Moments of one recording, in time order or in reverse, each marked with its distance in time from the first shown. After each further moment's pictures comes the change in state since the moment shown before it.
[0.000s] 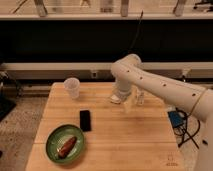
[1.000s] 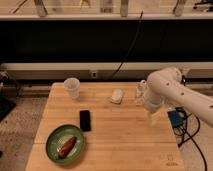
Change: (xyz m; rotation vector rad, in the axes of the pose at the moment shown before) arm 0.092 0.093 -0.006 0.048 -0.048 0.136
